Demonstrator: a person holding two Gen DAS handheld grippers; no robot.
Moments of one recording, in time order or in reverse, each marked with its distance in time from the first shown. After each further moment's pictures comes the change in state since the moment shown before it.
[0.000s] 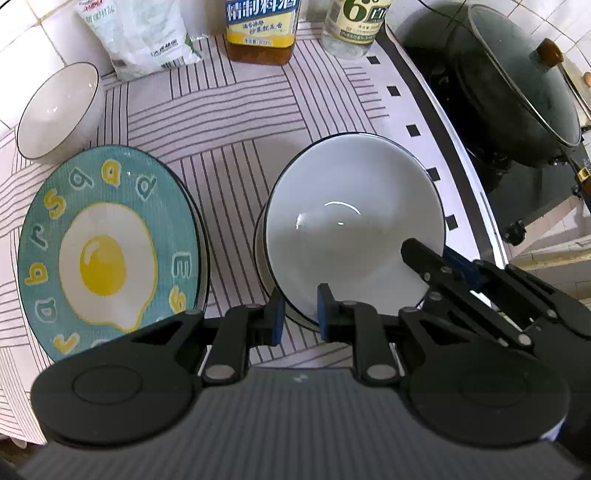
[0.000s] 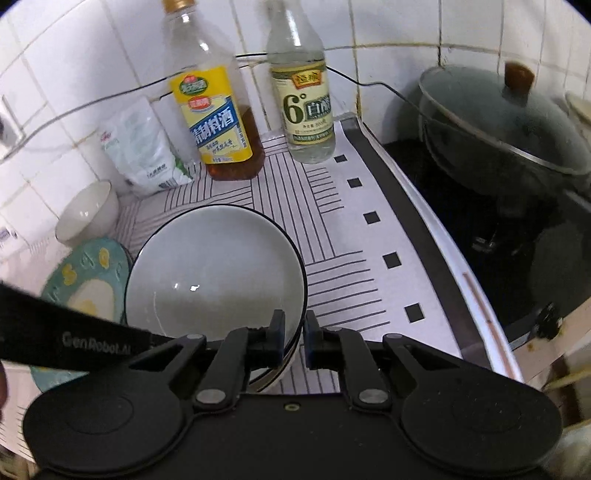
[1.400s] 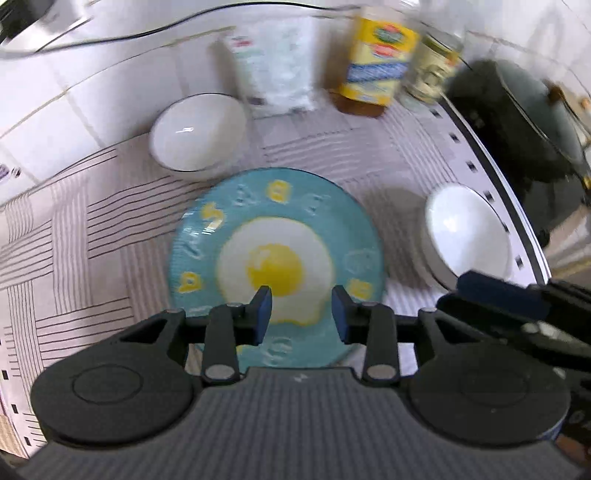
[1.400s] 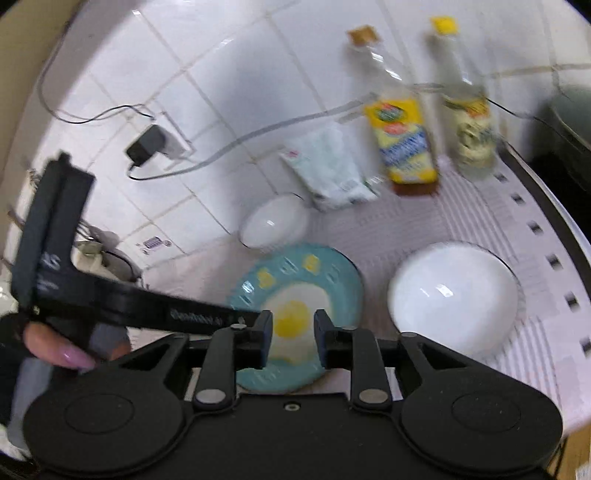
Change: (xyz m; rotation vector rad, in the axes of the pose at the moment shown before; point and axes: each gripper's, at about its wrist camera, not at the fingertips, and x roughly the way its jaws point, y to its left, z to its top) left arm -0.078 0.142 -0.034 0.019 -0.196 0.048; right arm -0.063 0.098 -0.003 -0.010 -0.068 0.458
